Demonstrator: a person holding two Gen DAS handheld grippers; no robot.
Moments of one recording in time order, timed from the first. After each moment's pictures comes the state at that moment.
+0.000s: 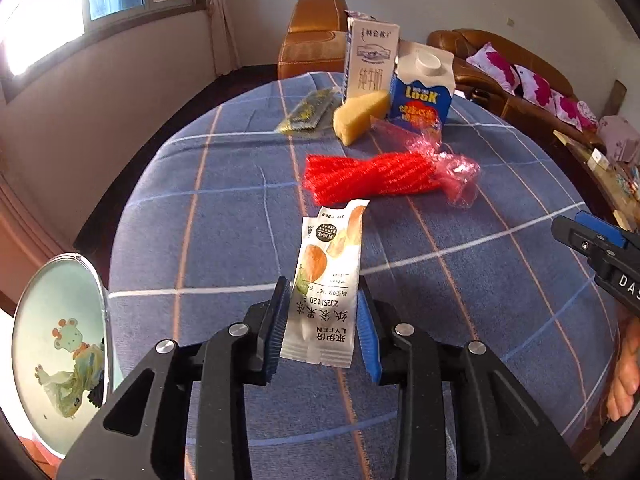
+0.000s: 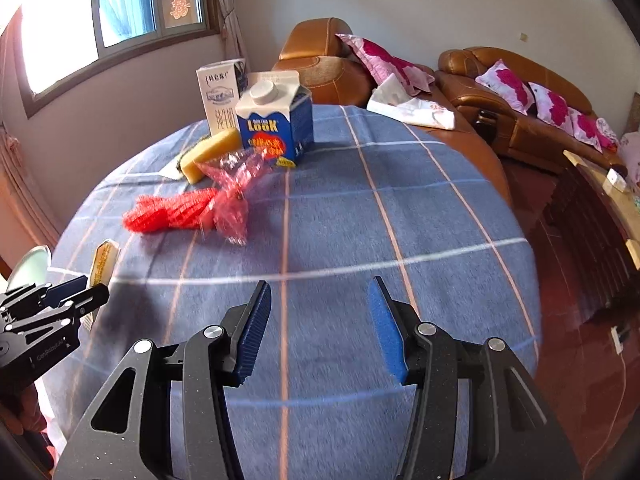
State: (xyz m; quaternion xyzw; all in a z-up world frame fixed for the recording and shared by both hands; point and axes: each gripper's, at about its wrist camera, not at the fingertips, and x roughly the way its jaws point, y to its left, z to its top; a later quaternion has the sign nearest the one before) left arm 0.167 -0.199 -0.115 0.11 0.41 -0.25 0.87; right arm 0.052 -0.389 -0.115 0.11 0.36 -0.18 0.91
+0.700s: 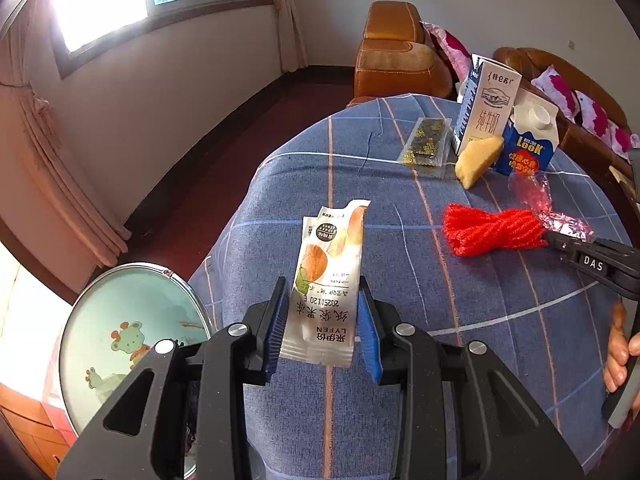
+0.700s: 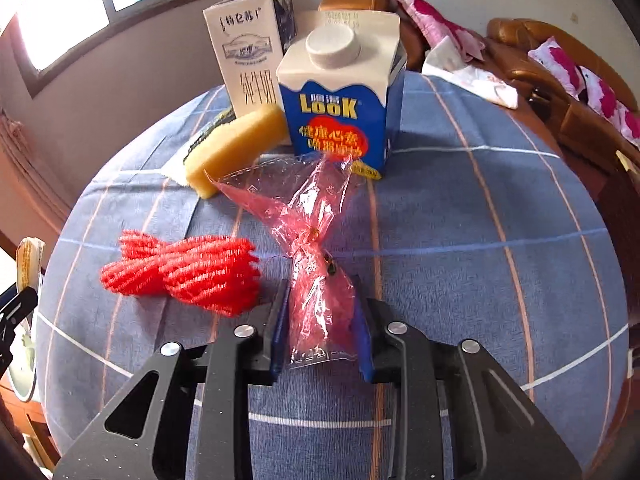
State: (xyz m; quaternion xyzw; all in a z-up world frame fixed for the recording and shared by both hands) left arm 0.223 -0.145 -0.098 0.10 0.42 -0.15 0.89; right arm 0.172 -0.398 -0.145 0.13 0.44 -0.13 0.88
